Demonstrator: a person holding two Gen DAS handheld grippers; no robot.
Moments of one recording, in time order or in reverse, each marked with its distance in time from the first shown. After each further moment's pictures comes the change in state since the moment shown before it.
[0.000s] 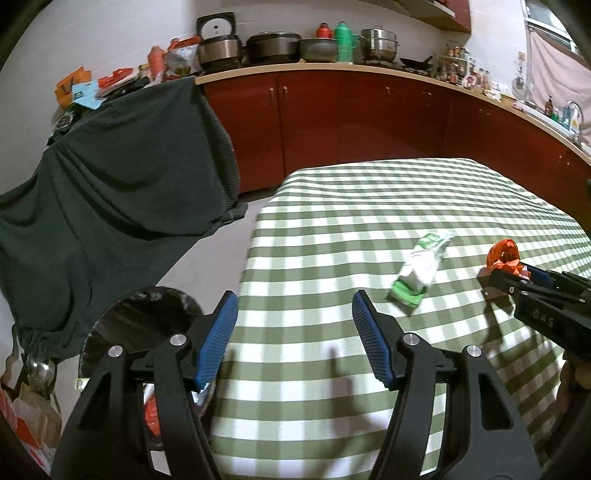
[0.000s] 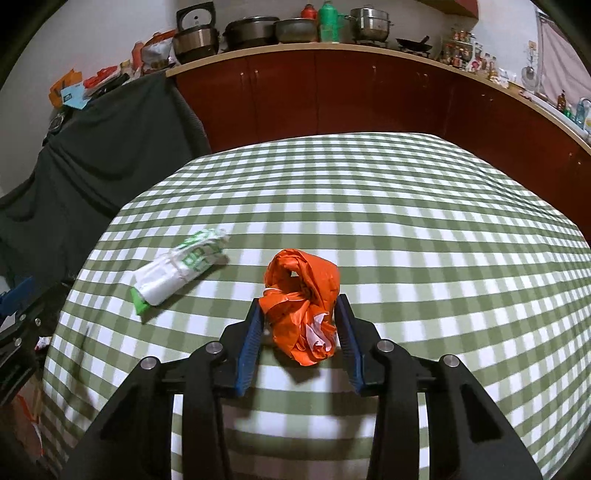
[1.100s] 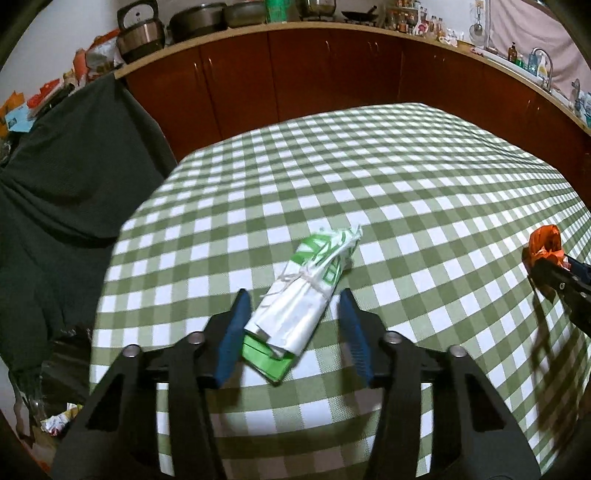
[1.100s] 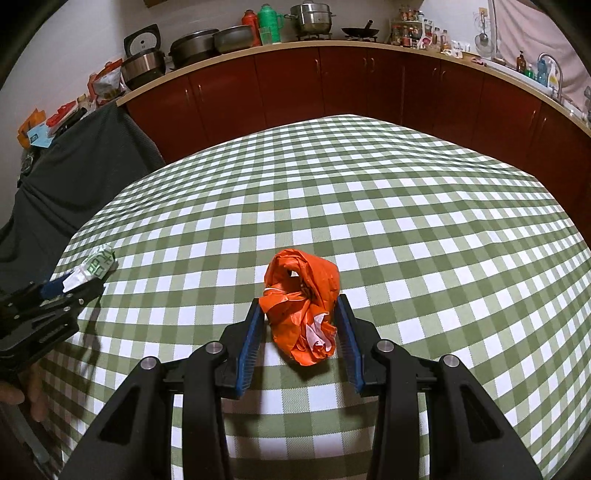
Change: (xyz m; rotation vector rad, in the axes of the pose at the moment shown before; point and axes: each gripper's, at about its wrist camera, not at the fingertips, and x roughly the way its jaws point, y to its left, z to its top) left arm 0.076 -0.103 0.027 0.150 0.149 -0.125; right arm -0.012 -0.116 -0.014 0.138 -0.001 -0.046
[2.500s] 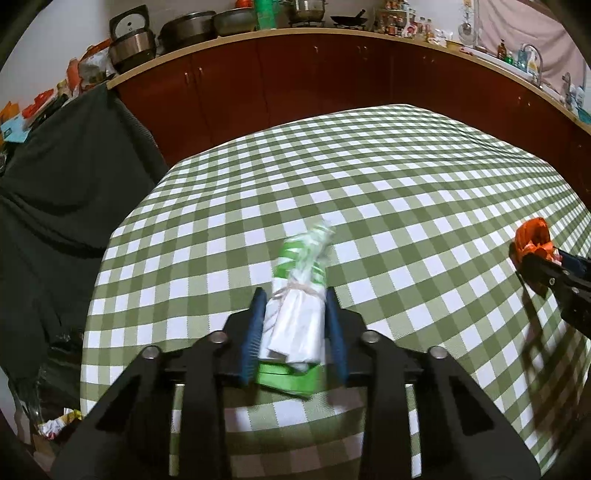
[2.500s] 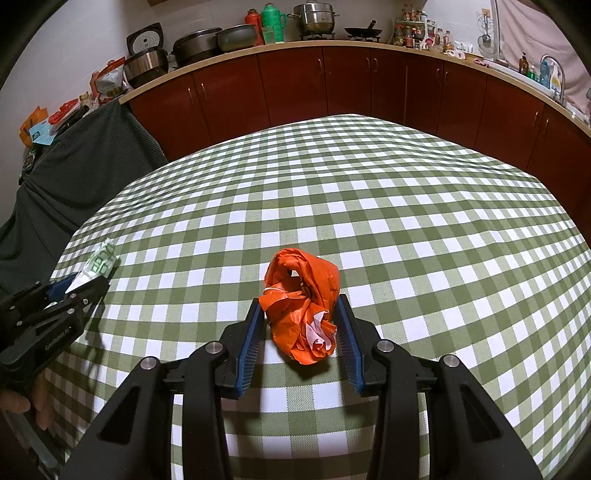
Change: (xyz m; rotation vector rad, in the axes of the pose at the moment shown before) left arm -0.004 -0.016 -0.003 0.042 -0.027 -0.006; right arm 0.002 0.002 -0.001 -0.008 -0.001 0.003
